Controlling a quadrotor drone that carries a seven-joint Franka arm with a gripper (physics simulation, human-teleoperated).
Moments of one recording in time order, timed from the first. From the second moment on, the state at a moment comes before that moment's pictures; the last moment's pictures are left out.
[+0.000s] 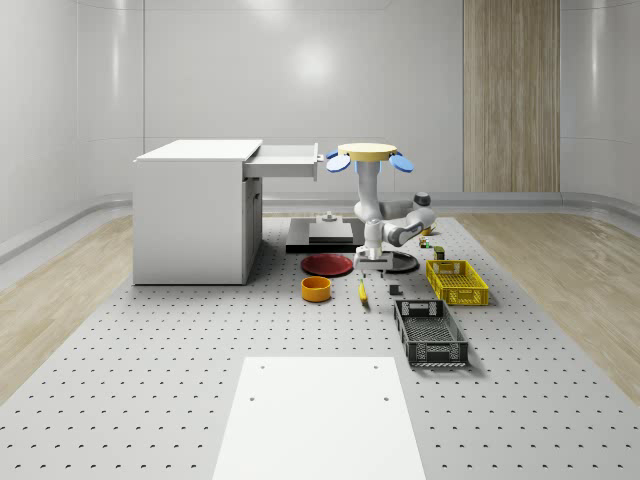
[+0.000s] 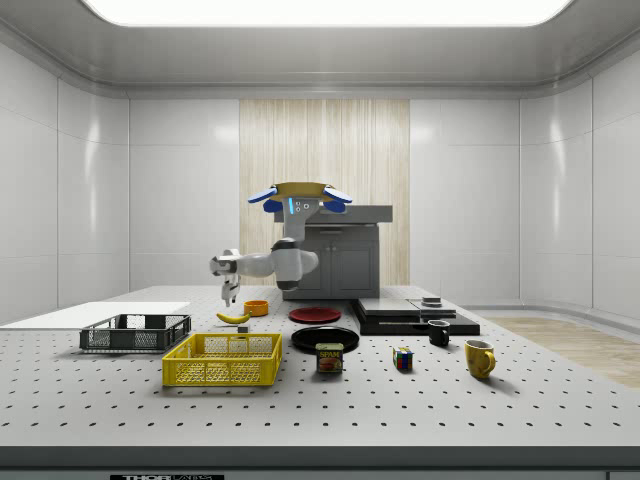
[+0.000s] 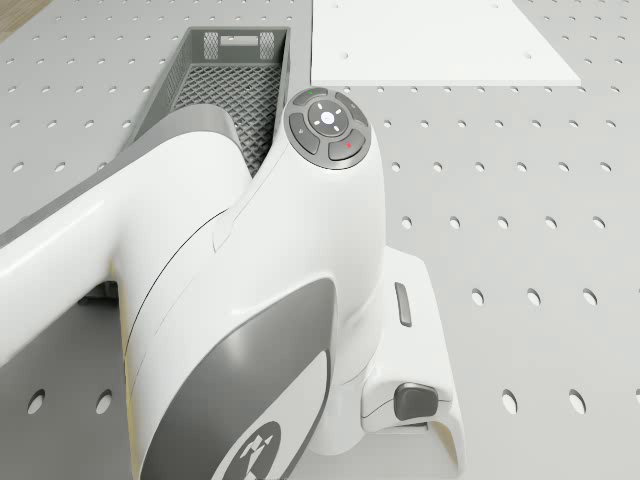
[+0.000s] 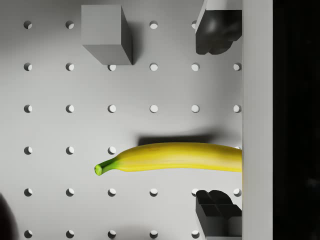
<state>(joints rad) 1.33 -1.62 -1.53 -2.78 1.59 1.64 -0.18</state>
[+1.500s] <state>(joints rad) 1.55 -1.60 -1.27 -2.71 1.83 1.72 -0.35</state>
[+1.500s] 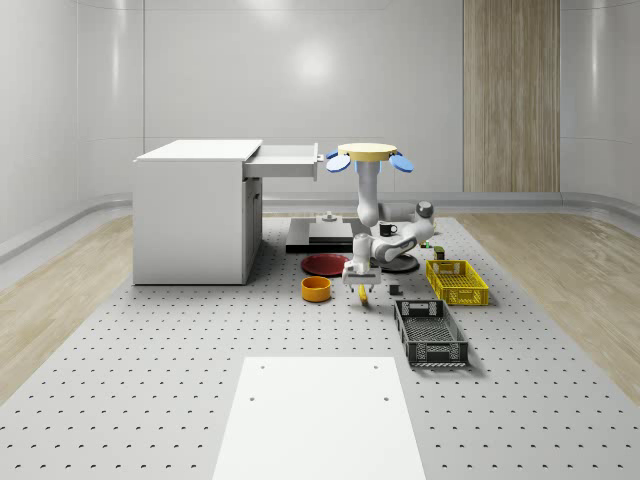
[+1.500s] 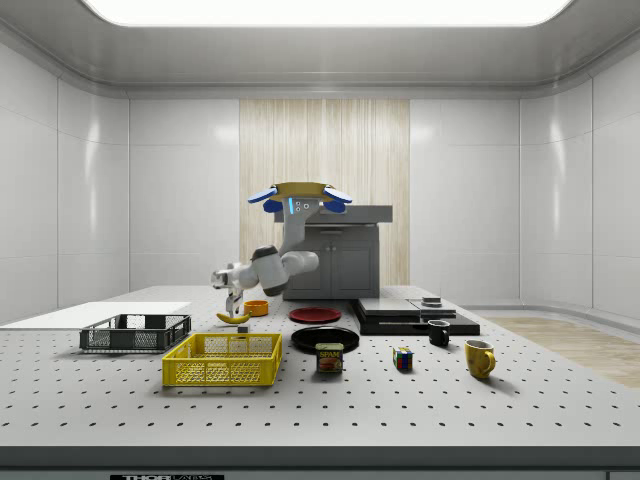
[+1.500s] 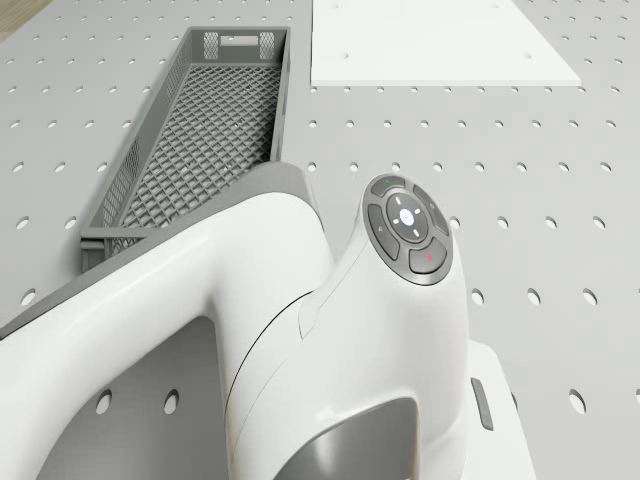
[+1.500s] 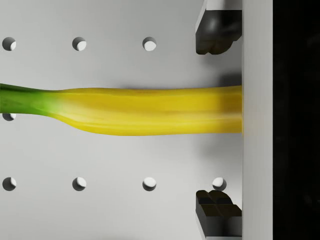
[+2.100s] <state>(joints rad) 1.55 -1.58 -1.20 -2.69 1.90 1.73 -0.34</state>
